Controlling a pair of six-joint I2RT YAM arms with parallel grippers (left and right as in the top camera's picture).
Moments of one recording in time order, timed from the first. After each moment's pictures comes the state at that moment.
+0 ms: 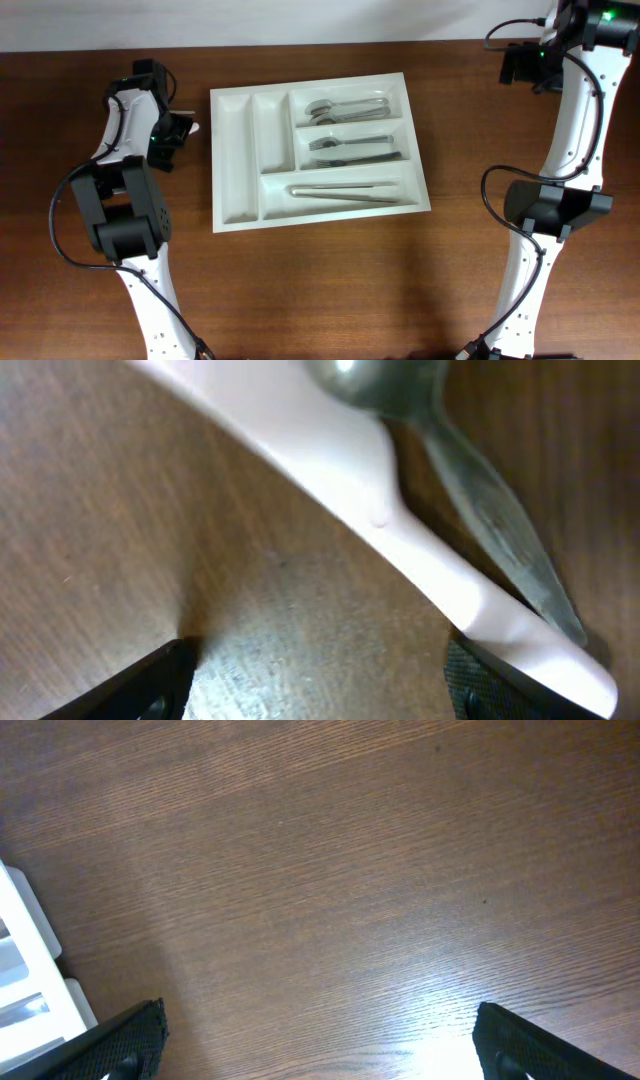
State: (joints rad) left arm 0.14 2.42 2.02 -1.08 -0.10 -1.08; right arm -0.22 2.56 3.03 -1.64 0.04 0.11
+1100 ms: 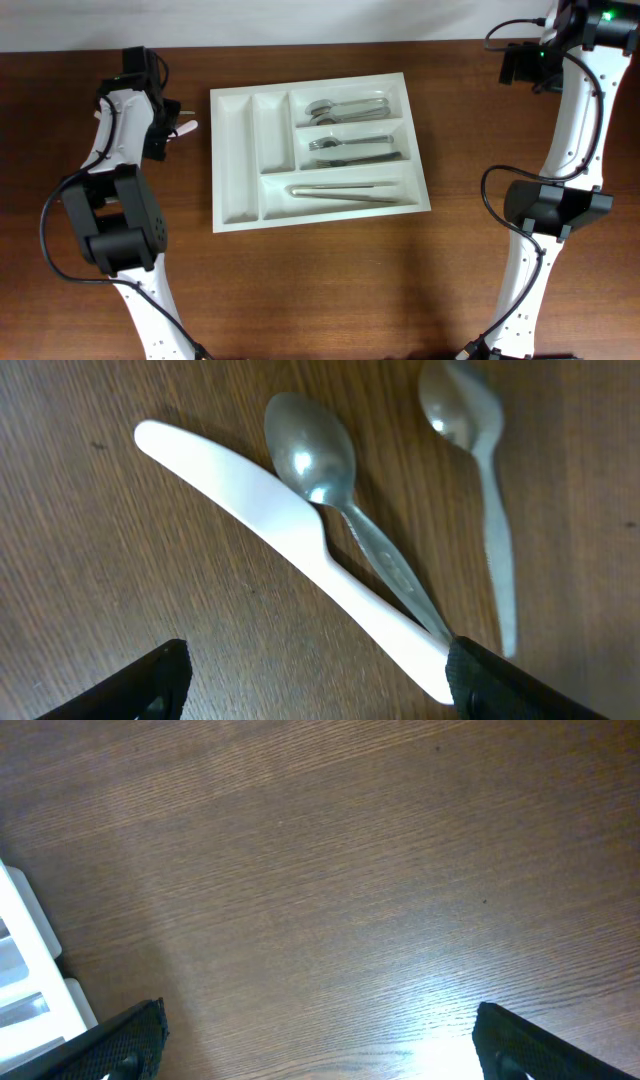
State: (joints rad) left arm 0.14 2.31 1.94 -0.95 -0.19 -1.17; right arm -0.22 2.56 3.03 -1.64 0.04 0.11
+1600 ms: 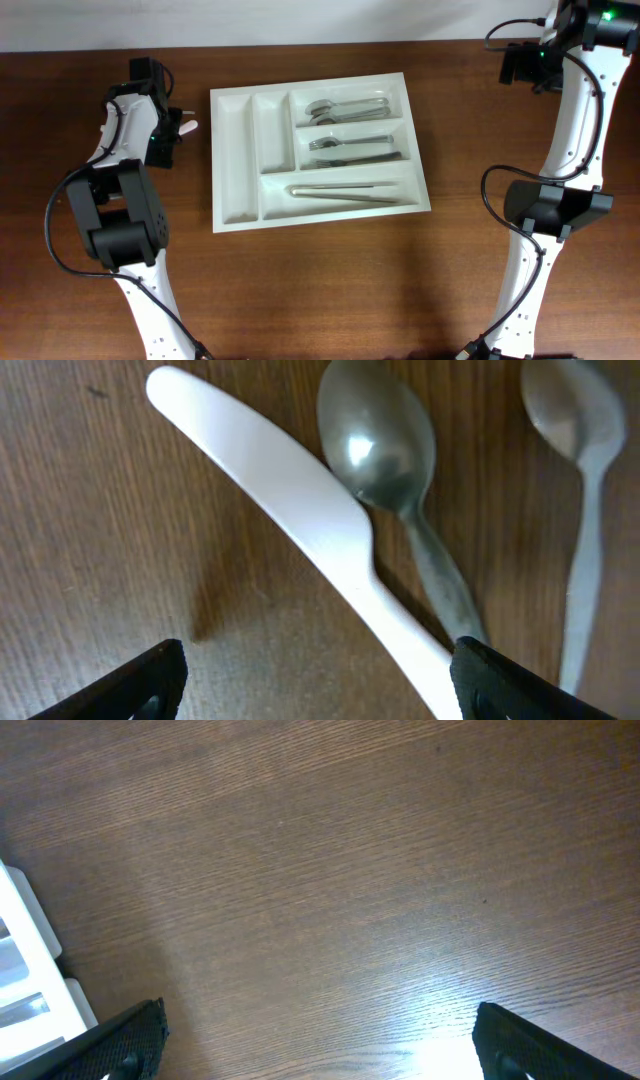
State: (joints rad) left arm 0.14 2.35 1.92 -0.92 -0.19 -1.30; right arm -0.22 2.56 3.03 -1.64 0.04 0.11
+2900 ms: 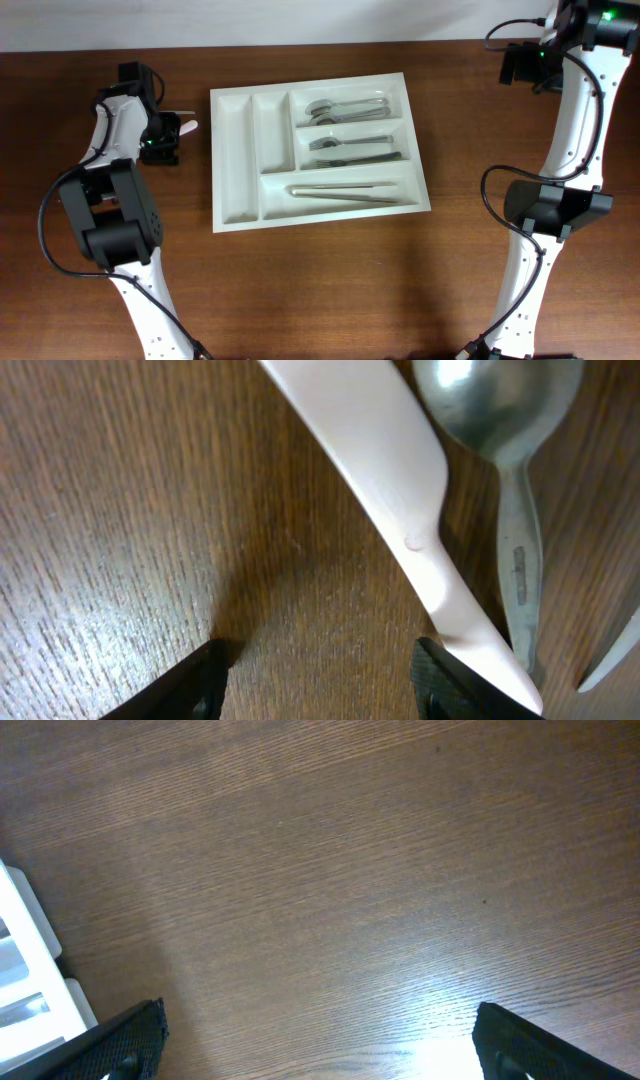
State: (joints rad) left arm 0.18 2.37 1.93 -0.99 0.02 -1.37; right arm -0.22 2.56 3.03 -1.64 0.04 0.11
